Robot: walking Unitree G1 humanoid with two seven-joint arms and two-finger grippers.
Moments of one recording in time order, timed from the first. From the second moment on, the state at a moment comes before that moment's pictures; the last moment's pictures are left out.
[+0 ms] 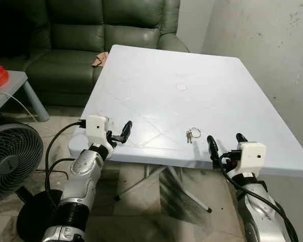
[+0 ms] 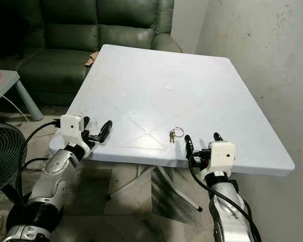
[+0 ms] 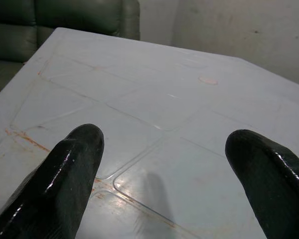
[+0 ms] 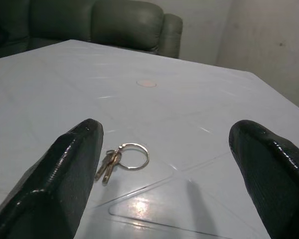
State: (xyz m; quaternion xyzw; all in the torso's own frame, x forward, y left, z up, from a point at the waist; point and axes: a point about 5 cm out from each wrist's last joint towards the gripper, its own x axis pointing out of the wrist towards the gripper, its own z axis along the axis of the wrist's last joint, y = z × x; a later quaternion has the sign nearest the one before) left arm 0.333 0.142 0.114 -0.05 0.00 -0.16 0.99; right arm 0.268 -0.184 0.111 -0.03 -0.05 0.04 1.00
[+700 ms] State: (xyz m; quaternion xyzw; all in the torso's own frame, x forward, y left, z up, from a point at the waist) left arm 0.322 0.122 0.117 -0.04 -0.02 -0.21 0.98; right arm 0.292 -0.181 0.120 -0.05 -0.05 0.08 0.99
